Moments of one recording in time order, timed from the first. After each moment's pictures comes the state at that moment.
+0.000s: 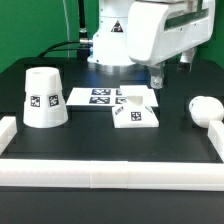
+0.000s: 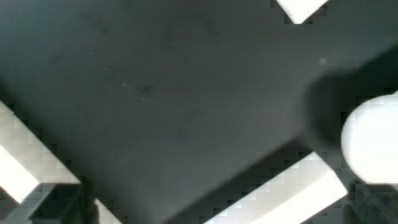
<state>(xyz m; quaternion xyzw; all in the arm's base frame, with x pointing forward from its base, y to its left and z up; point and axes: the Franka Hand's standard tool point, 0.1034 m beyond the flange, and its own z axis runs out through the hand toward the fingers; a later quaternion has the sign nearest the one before) 0.563 0.056 0.115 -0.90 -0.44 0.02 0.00</state>
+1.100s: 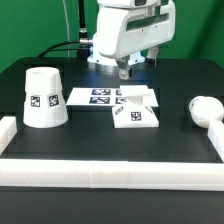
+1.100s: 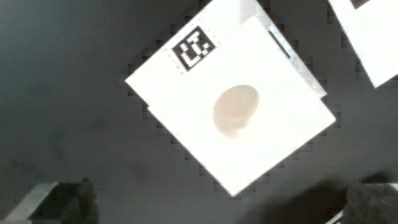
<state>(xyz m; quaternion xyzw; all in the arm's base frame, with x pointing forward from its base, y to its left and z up) 0.465 0.016 0.099 -0.90 -0.43 0.02 0.00</state>
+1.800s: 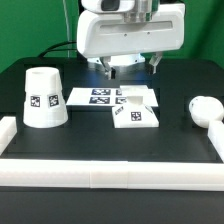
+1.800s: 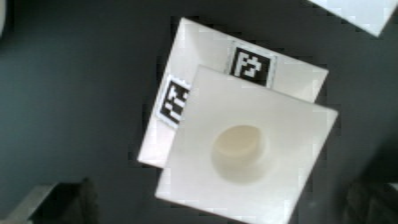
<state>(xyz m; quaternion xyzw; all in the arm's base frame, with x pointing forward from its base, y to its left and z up) 0.451 0.002 0.088 -0.99 -0.16 0.02 0.00</state>
